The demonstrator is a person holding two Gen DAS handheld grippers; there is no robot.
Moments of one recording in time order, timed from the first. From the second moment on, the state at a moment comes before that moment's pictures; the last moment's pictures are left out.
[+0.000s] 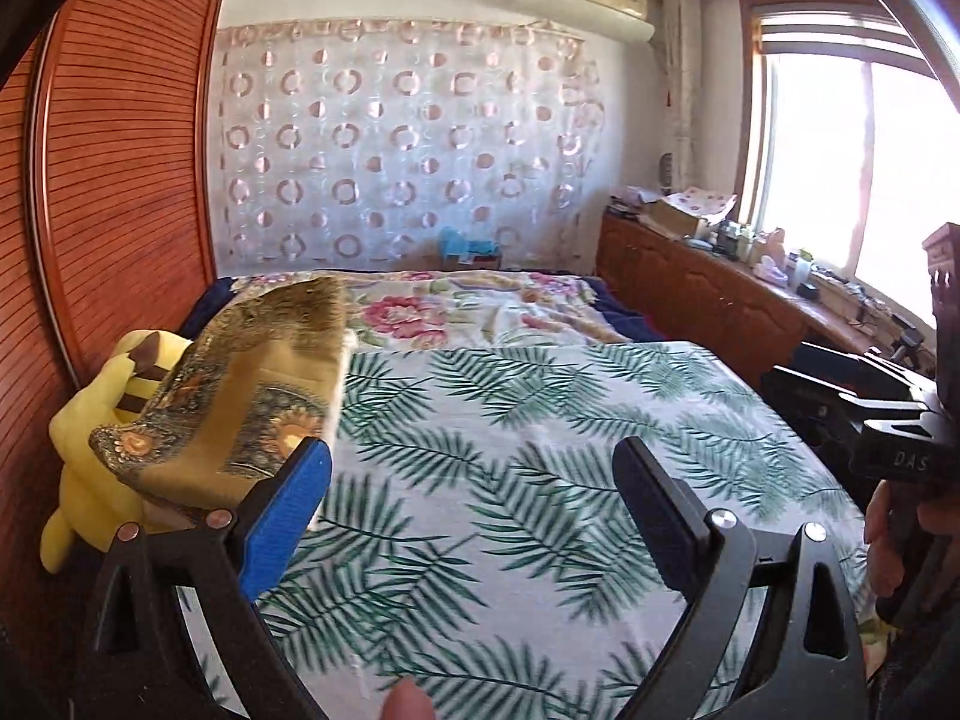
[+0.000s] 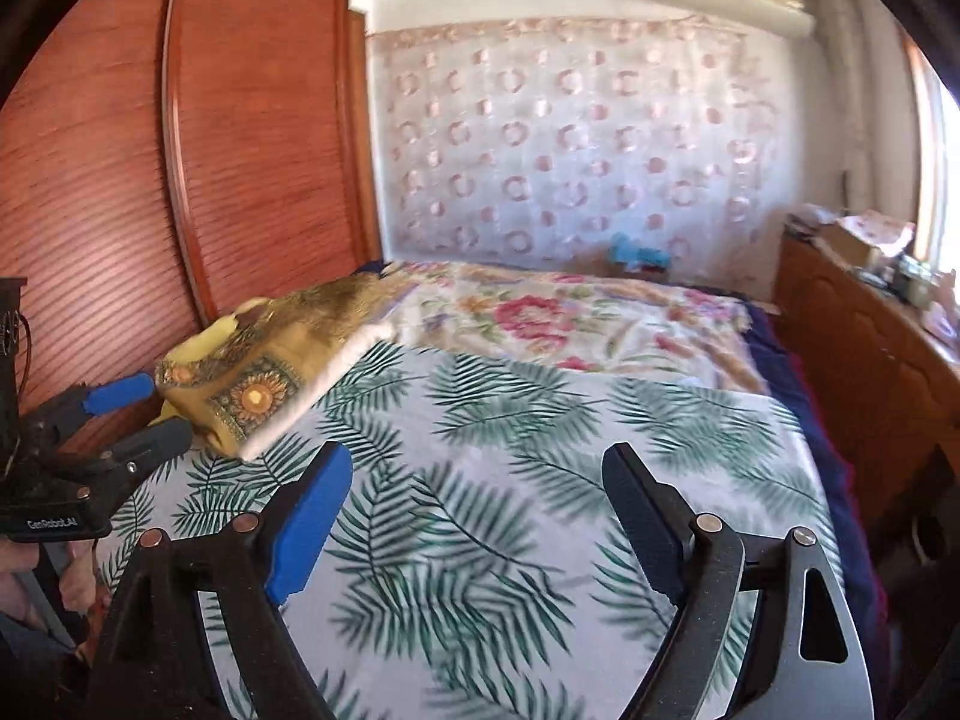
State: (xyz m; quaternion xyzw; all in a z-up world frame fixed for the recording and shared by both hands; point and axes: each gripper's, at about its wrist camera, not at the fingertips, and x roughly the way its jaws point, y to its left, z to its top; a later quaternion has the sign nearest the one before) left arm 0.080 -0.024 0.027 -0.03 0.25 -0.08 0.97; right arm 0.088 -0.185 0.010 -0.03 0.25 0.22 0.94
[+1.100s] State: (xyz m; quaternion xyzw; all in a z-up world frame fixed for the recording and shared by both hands) left arm 0.034 -0.040 0.058 -0.01 0.21 -0.05 0.98; right arm -0.001 -0.225 0.038 0.00 0.20 0.13 0.97
